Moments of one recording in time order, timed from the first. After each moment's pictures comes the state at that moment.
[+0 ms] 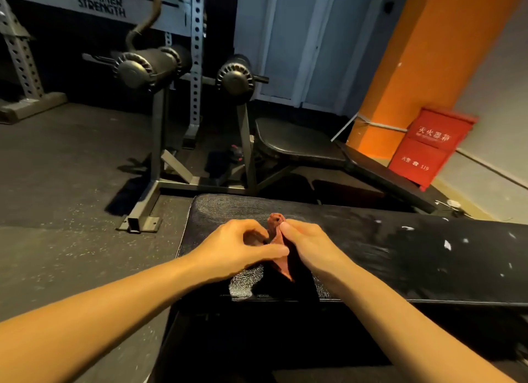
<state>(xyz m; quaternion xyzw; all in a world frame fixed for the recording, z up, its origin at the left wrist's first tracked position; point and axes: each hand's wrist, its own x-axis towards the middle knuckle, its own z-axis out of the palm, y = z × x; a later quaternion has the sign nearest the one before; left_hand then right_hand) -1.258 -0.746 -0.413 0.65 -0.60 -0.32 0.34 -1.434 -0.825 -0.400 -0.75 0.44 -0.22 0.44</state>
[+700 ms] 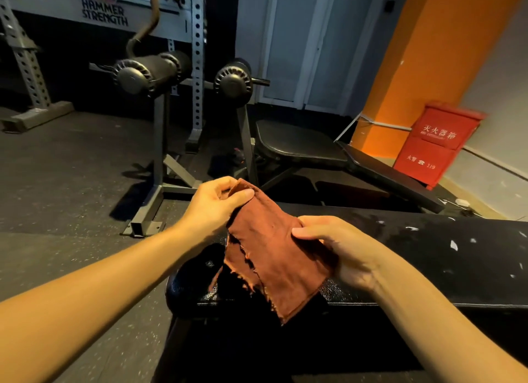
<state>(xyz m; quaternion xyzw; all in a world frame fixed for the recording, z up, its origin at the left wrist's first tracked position) -1.236 -0.779 -0.393 0.58 -0.47 -0.32 0.59 -1.470 -0.828 -0.368 -0.57 0.36 -0.18 0.72</state>
